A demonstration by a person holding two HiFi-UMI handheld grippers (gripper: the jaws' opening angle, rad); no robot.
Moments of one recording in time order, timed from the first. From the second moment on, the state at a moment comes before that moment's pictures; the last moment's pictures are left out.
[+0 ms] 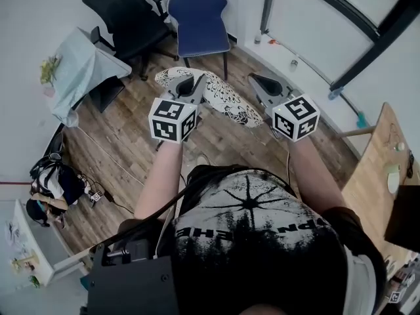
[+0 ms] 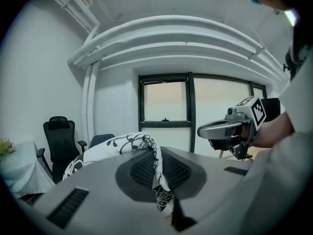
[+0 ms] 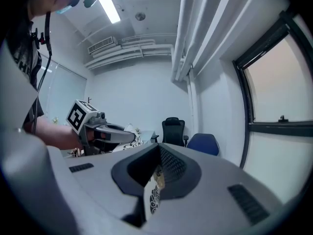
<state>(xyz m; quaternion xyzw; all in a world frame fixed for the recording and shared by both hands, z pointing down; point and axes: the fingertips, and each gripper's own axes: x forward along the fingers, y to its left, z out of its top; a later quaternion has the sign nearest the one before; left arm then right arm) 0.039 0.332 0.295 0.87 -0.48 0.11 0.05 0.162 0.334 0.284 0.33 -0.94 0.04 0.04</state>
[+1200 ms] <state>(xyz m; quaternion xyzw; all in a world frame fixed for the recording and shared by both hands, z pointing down) 0.043 0.296 0.329 0.88 -0.46 0.12 0.09 0.167 0.305 0.316 0.34 -0.94 0.07 0.05</state>
